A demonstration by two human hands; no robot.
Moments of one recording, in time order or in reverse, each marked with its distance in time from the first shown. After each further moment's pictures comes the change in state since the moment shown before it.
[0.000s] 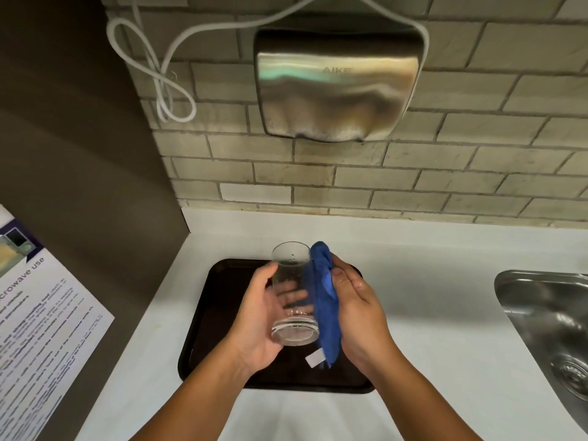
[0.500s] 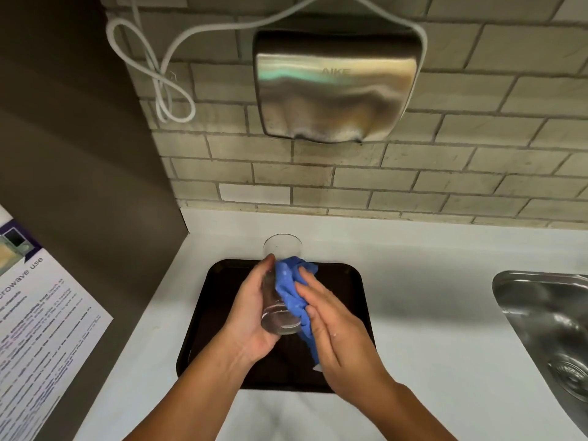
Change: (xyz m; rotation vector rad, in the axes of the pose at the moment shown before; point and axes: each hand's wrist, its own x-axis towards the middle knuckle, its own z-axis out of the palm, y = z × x) left_hand 0.010 0.010 -0.005 -0.074 -0.023 0.032; right_hand -0.045 0.003 -0.010 -0.628 -0.367 -0.534
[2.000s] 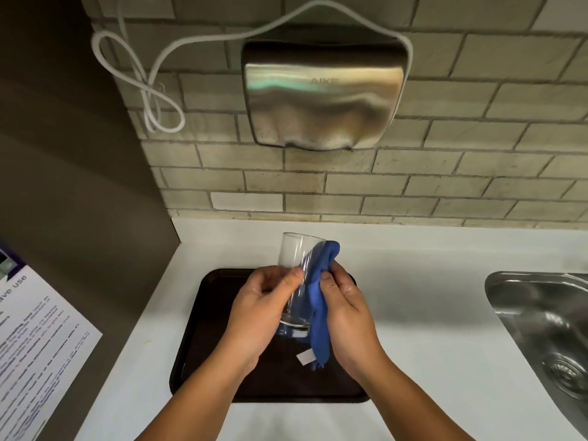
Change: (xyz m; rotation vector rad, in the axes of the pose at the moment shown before) left_hand -0.019 0.002 0.027 0.539 0.157 0.361; right_hand 0.047 0.025 0.001 0.737 0.291 0.404
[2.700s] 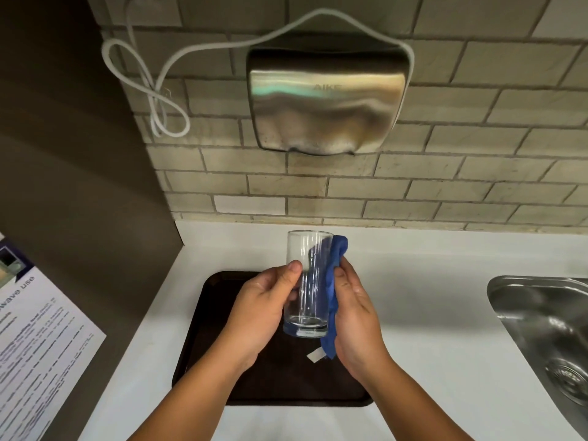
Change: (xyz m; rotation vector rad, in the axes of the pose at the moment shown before) left_hand 0.003 0.007 -0.005 0.094 -0.105 0.025; right_hand 0.000 -0.001 -0.002 0.077 0.001 -0.019
